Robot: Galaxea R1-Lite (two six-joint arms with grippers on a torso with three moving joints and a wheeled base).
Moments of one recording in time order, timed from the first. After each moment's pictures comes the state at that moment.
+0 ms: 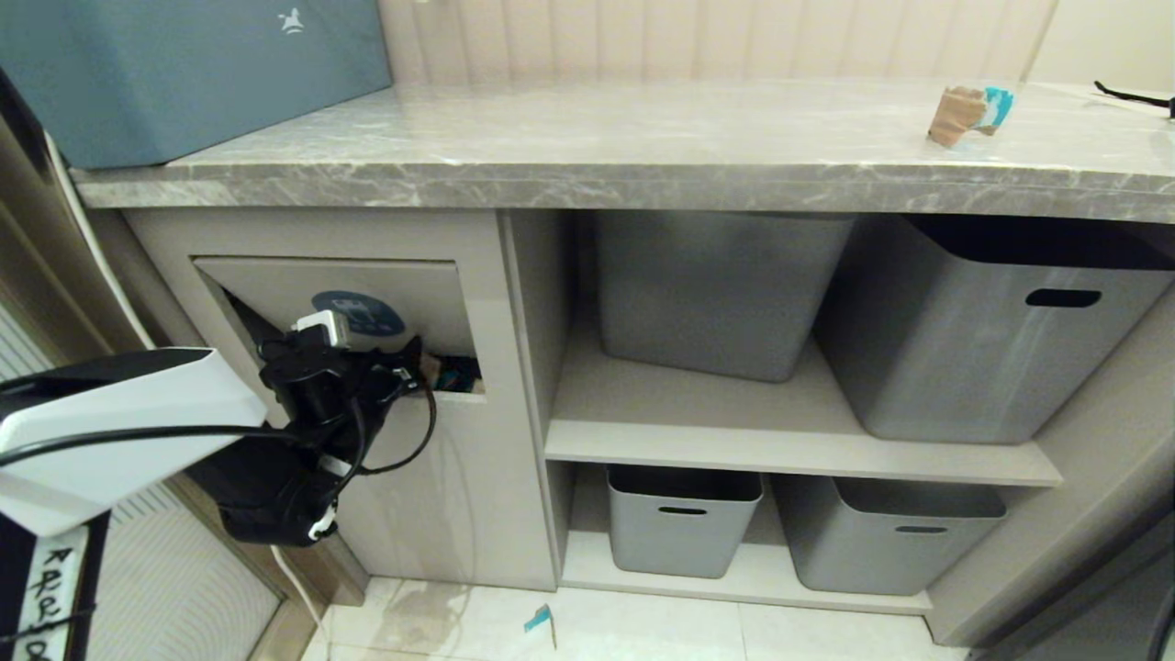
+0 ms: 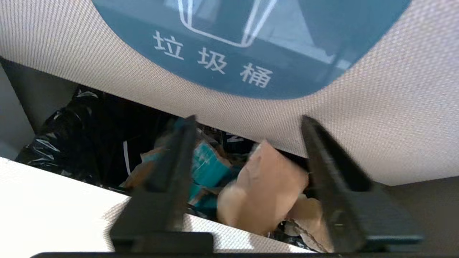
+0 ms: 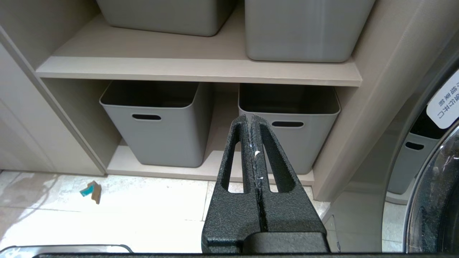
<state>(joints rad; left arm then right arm) -0.16 2.28 -0.93 -1.44 0.16 -0.26 0.00 0.00 0.00 -0.01 -0.03 0.02</state>
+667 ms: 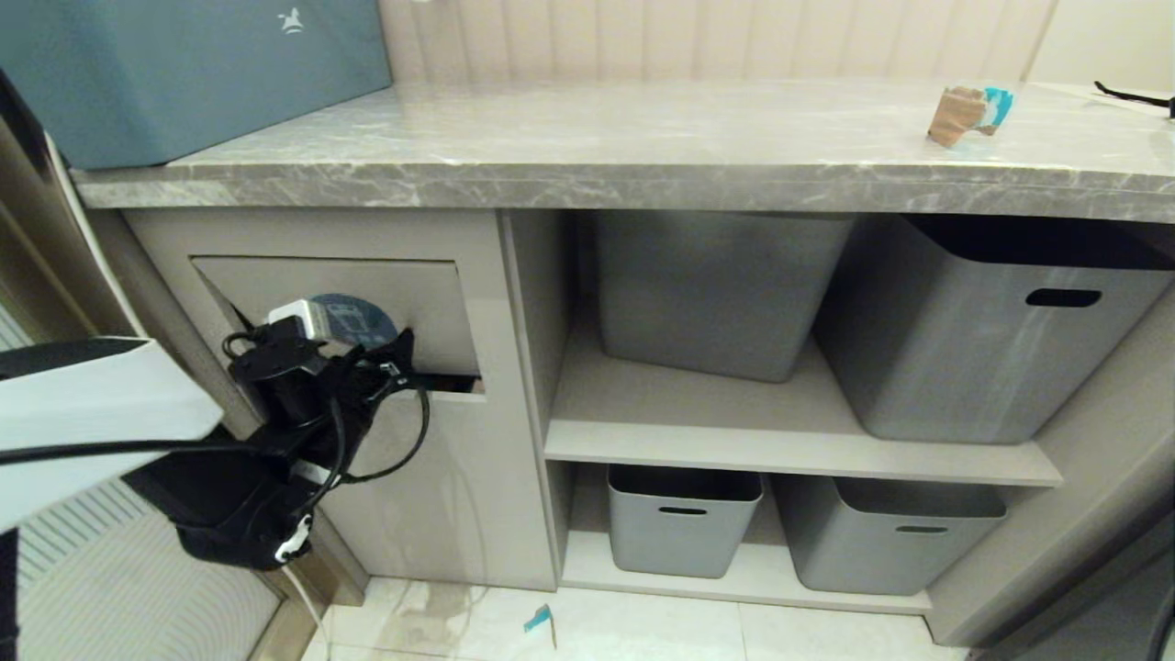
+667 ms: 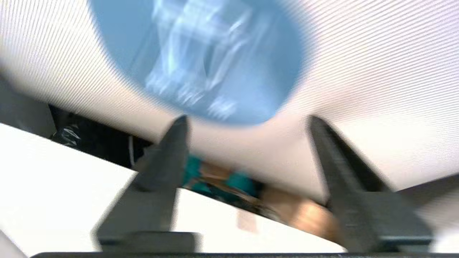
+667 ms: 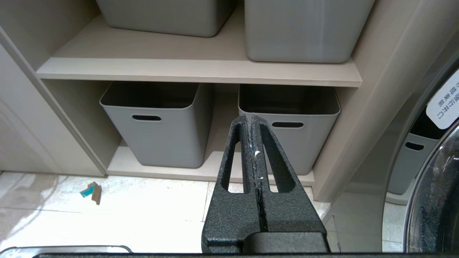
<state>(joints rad) -0.21 2.11 -0.76 -1.45 0.25 -0.28 0.00 0.00 0.00 -0.01 -0.03 0.02</state>
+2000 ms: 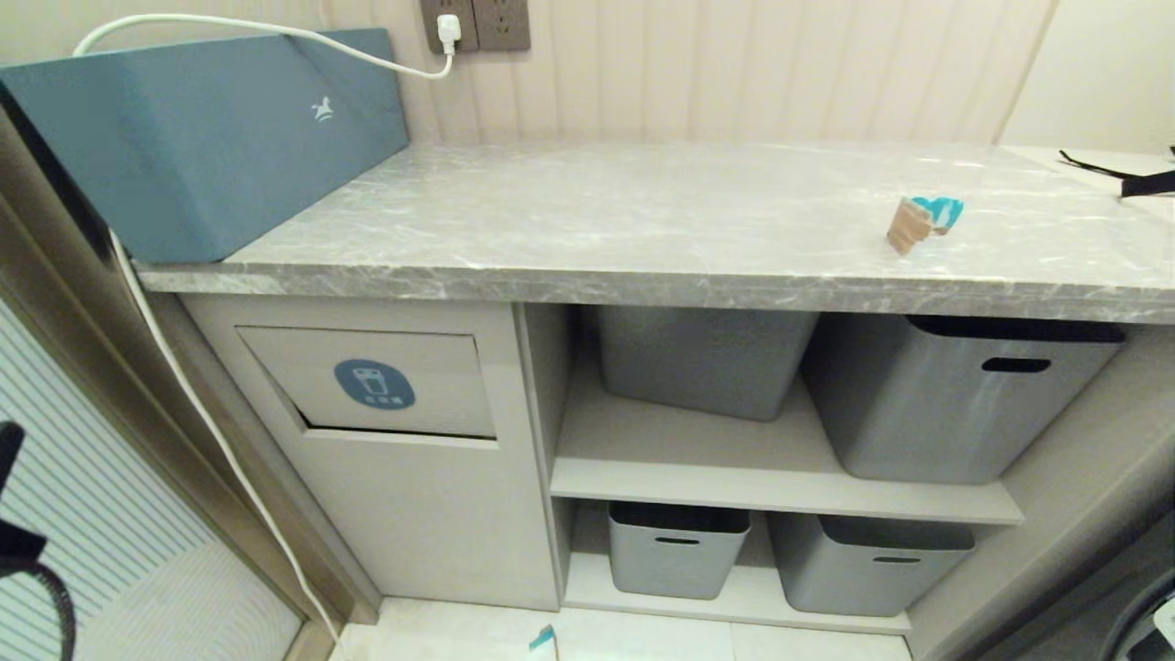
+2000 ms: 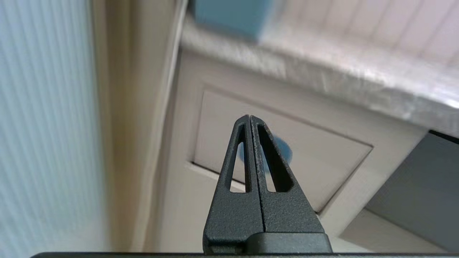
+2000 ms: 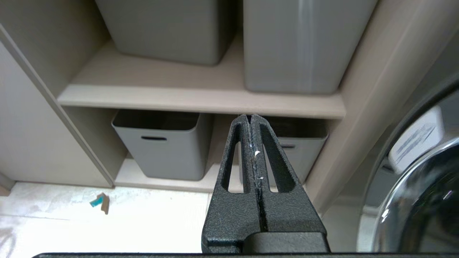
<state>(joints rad) 0.10 1.01 0.00 -1.29 0.10 -0.18 0.00 0.00 0.00 -0.01 -0.03 0.00</state>
